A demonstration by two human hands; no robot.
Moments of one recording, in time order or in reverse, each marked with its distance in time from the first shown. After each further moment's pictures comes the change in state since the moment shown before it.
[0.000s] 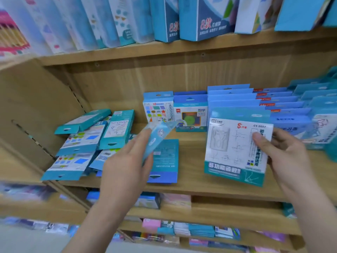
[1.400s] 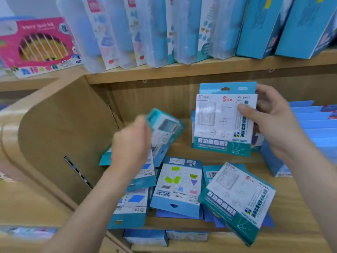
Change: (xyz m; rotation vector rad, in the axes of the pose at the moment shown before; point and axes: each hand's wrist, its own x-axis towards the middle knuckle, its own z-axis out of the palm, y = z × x) left_hand 0.125 -0.203 0.000 -0.033 0.056 -0.023; right_hand 0.068 -0.035 0.237 -0.179 -0.046 -0.137
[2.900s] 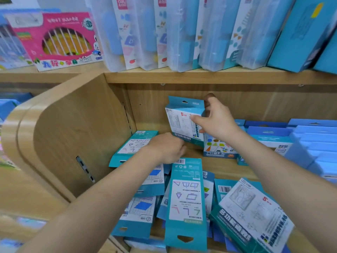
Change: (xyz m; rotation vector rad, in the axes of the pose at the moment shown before) left_hand 0.047 -0.009 0.075 0.172 -0.782 0.276; right_hand 0.071 0.037 0.118 -0.543 -0.268 -0.090
